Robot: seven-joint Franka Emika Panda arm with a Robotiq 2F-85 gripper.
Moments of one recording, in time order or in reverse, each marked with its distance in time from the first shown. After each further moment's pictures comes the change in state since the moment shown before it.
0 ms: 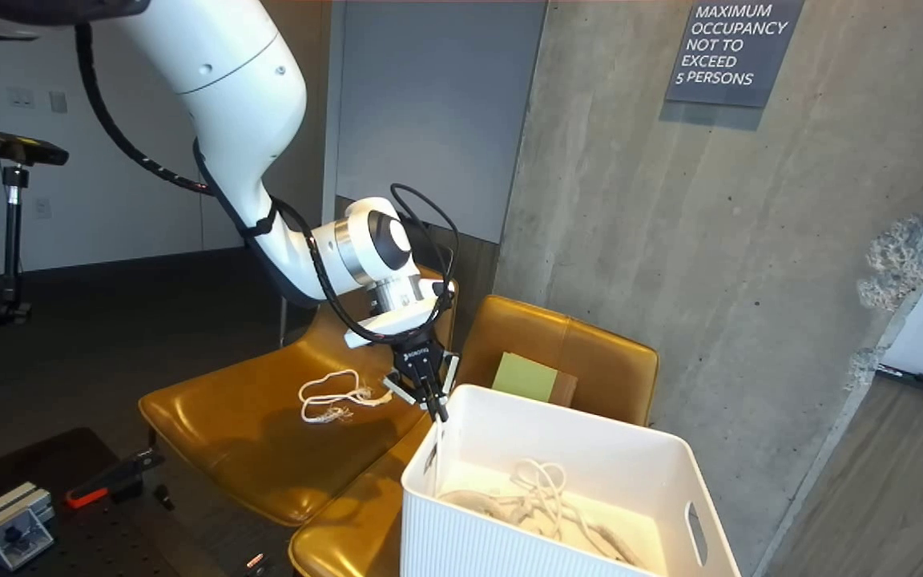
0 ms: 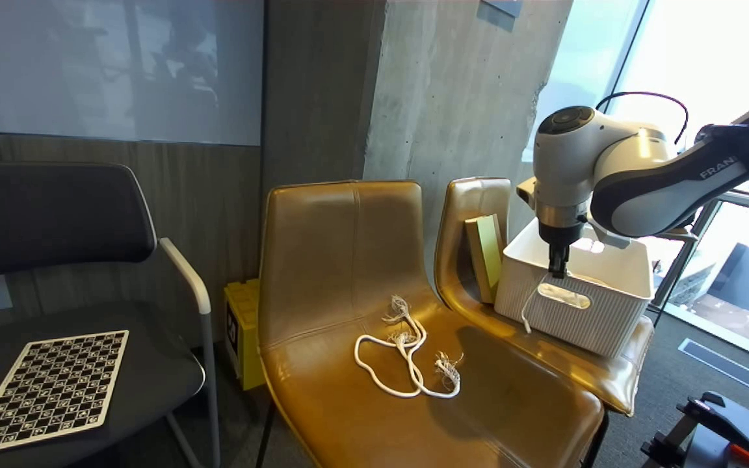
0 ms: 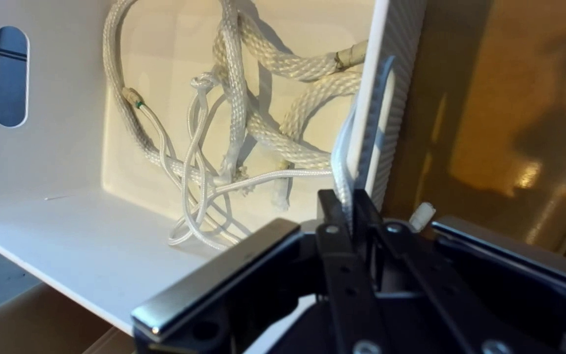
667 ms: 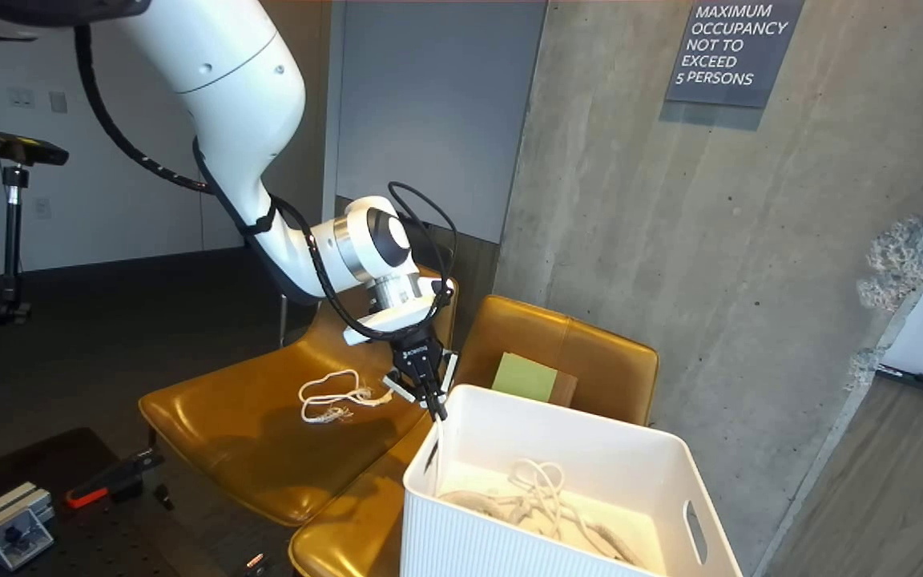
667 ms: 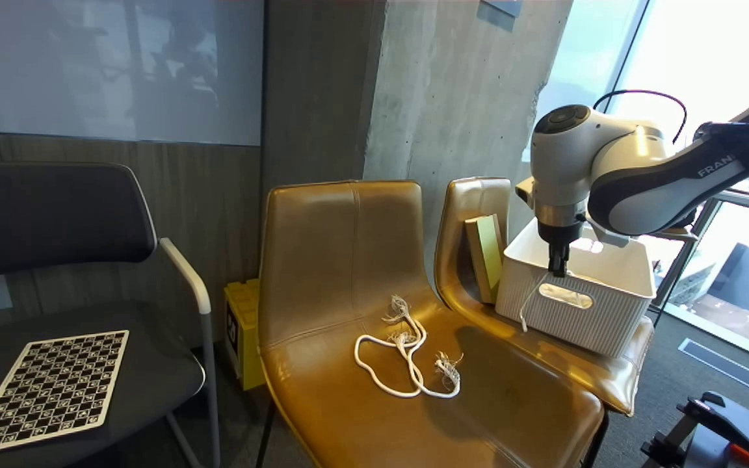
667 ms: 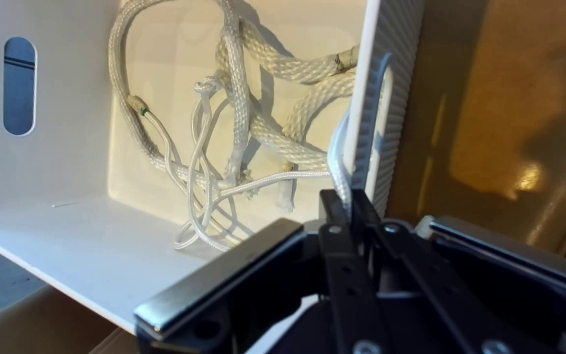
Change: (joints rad) arm 0.008 0.002 0.001 0.010 0.000 -0.028 0.008
